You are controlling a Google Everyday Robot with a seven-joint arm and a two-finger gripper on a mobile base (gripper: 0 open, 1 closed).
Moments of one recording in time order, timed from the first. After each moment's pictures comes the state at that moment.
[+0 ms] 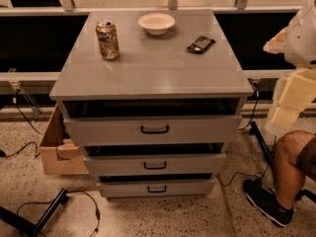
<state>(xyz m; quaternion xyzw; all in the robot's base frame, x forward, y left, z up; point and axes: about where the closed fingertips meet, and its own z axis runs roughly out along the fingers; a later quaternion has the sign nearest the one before) 0.438 -0.217 0.976 -0.60 0.78 -0.03 0.16</state>
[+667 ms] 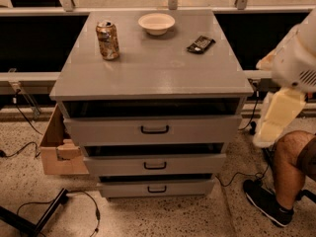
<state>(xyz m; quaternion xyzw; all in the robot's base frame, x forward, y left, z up) 0.442 -0.215 0.940 -0.59 0.79 -0.02 0.16</state>
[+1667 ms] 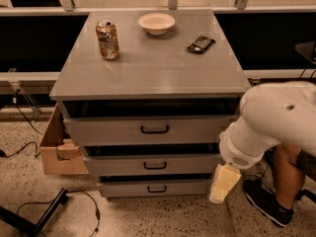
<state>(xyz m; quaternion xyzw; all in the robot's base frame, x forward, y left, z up) 0.430 -0.180 0.725 -0.57 0.81 0.02 0.11</state>
